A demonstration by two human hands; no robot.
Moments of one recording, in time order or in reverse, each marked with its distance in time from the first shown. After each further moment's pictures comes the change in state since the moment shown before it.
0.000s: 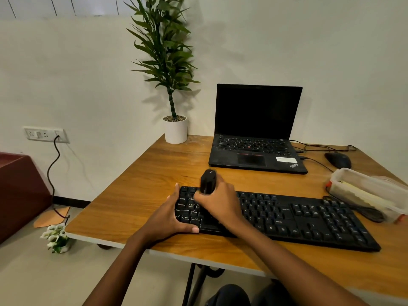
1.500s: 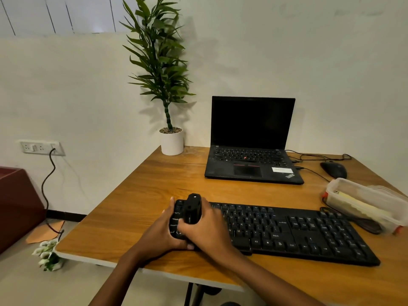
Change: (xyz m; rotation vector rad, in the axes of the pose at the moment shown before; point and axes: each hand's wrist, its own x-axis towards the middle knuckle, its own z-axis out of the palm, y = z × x) left_hand 0.004 -0.008 0.001 -0.027 -0.001 0.044; right_hand -0.026 -0.005 0.013 0.037 -0.098 -0.078
